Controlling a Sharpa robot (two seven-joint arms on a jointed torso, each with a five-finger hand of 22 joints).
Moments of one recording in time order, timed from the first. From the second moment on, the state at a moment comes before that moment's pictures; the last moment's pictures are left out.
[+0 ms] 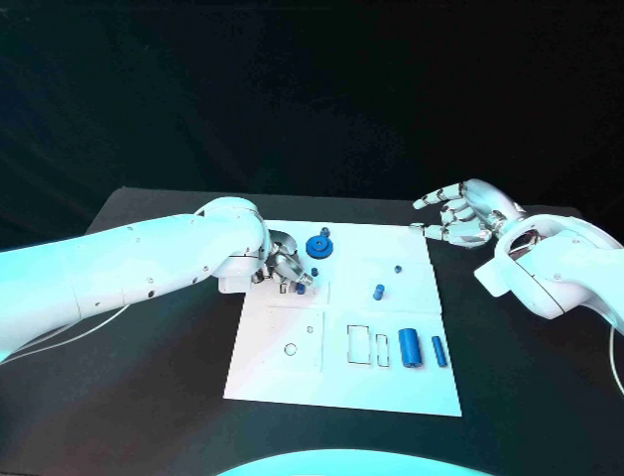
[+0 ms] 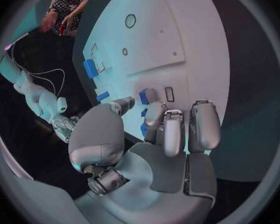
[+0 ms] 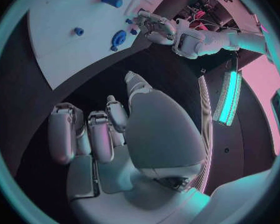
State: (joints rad) left arm 1.25 -0.64 -0.06 1.34 -1.08 0.31 -0.54; left_hand 0.85 -0.18 0.54 0.28 0.17 0.88 0.02 0.86 0.78 1.34 -0.04 1.30 1.13 1.47 -0.09 1.55 1.31 0.08 1.41 0.02 1.40 1.20; right arm 1.31 -0.90 -0.14 1.58 -0.87 -0.50 -0.07; right_hand 1.46 -0.16 0.11 0.29 0.30 0.80 0.20 0.11 0.29 1.29 0.11 1.31 1.25 1.46 0.04 1.54 1.31 0.05 1.45 0.14 1.37 1.31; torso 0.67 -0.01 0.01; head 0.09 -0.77
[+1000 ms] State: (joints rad) left arm 1.35 -0.64 0.00 1.23 -1.07 0.29 -0.54; left_hand 0.99 -0.15 0.42 0.29 0.18 0.75 0.10 0.68 0.70 1.22 0.02 1.18 0.96 1.47 -0.05 1.54 1.31 0.08 1.37 0.05 1.35 1.13; right arm 1.31 -0.90 -0.14 1.57 -0.87 -0.50 -0.07; right_hand 1.46 -0.16 0.11 0.29 0.30 0.80 0.20 0.11 0.29 1.29 0.11 1.31 1.25 1.46 0.04 1.54 1.31 0.05 1.45 0.14 1.36 1.31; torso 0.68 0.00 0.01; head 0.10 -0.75
